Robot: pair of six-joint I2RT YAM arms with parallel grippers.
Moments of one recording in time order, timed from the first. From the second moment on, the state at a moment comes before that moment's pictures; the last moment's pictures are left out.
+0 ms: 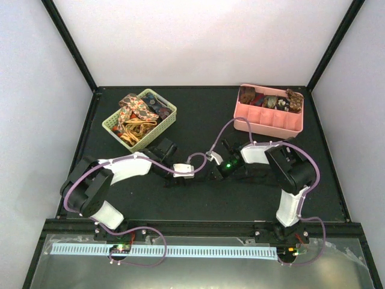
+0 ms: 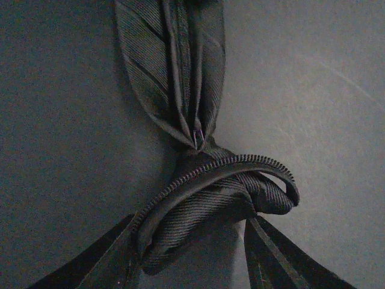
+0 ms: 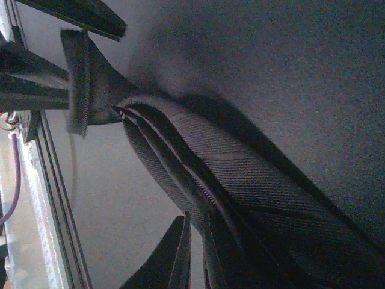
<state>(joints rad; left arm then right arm) -0.61 1.55 0.74 -0.43 0.37 0.80 0.54 1.84 0.89 -0.37 -0.84 -0.07</state>
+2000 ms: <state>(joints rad) -0.62 1.84 1.21 -0.72 0.54 0.67 0.52 1.85 0.95 -0.22 -0.90 0.06</state>
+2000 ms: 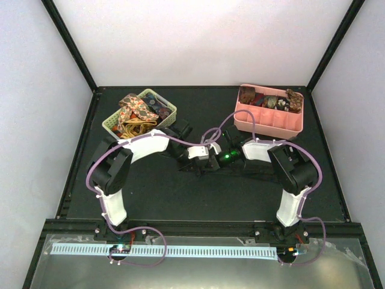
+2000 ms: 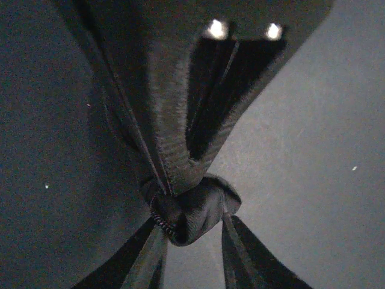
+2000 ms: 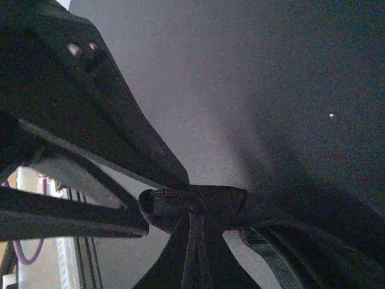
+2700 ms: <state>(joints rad) -0.57 1.48 0.54 0.26 0.72 0.51 0.35 1.95 1.04 -0.46 -1.13 -0.07</state>
